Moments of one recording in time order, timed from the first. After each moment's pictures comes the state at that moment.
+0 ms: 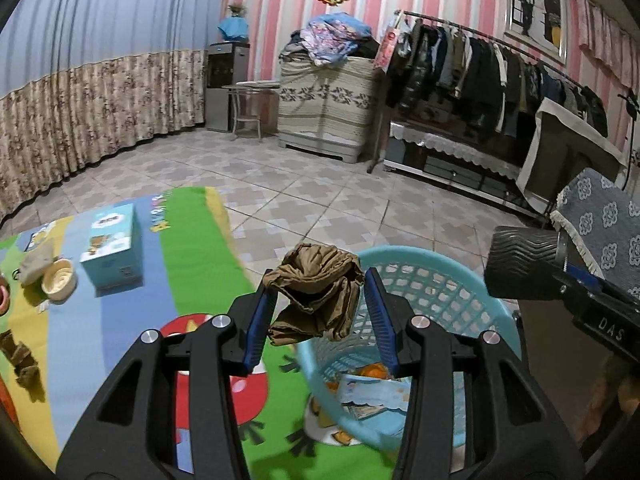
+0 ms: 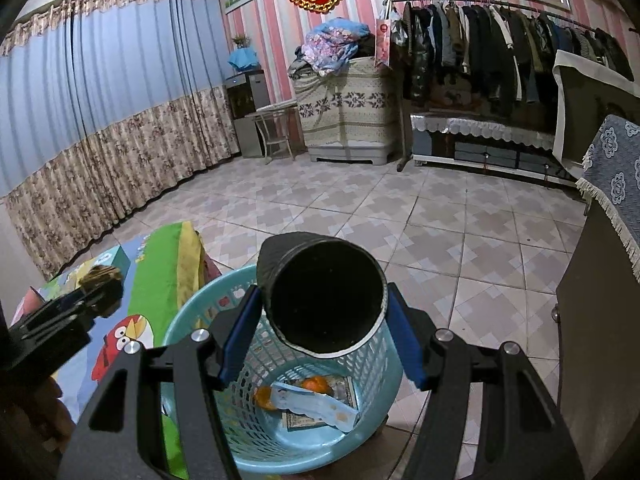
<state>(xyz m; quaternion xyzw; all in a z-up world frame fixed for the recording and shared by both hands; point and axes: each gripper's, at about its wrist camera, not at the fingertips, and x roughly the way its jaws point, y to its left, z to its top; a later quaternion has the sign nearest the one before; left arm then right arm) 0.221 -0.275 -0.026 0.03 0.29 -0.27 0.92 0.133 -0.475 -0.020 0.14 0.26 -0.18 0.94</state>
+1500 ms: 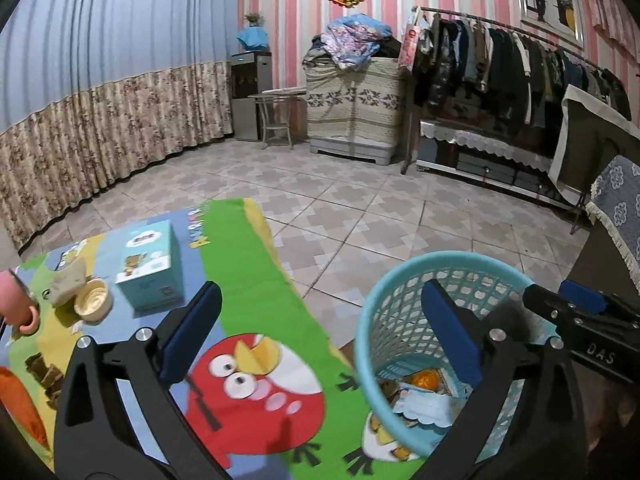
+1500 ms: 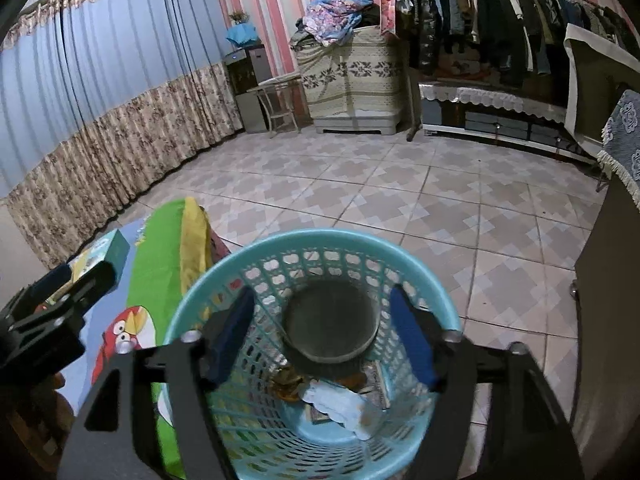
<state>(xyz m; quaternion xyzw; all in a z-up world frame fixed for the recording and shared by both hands) 0.243 -0.255 -0.025 0.06 0.27 -0.21 0.94 0.170 -0.461 -0.052 0.16 0.30 -0.17 0.93</state>
